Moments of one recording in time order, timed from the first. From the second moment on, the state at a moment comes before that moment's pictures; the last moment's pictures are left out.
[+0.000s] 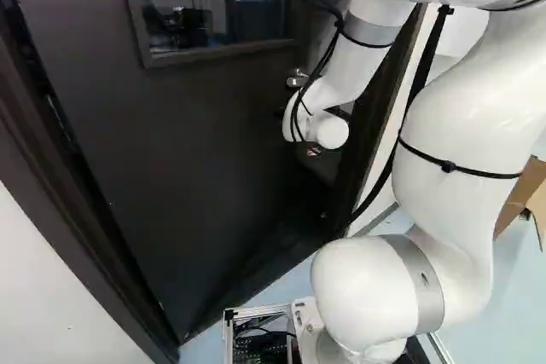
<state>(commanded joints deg) -1.4 -7.5 -31.3 0.0 51.9 0.0</state>
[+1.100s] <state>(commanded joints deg) 6.9 -17.1 -42.3 5.5 51.9 0.0</state>
